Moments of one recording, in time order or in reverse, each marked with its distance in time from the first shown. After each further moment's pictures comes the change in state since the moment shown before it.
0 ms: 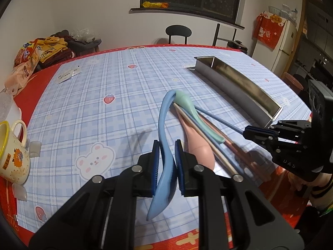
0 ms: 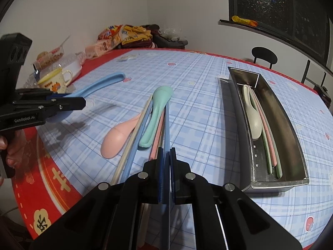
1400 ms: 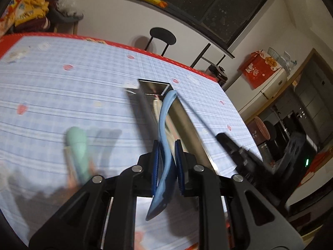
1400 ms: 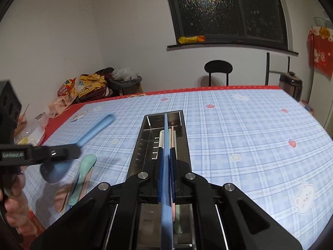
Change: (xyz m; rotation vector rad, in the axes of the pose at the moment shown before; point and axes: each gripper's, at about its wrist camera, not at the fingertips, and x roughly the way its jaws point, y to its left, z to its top) left arm 0.077 -0.095 0.110 -0.335 0.015 -0.282; right arm -0.031 -0.151 0.043 0.240 -0.216 -0.143
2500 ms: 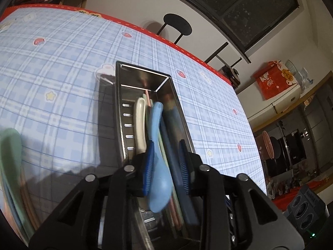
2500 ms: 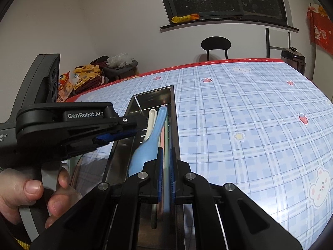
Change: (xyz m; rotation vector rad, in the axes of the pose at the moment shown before) left arm 0.118 -0.017 0.026 -0.147 0.046 0.035; right arm 0.033 -0.026 -0.015 0.084 0.123 0.034
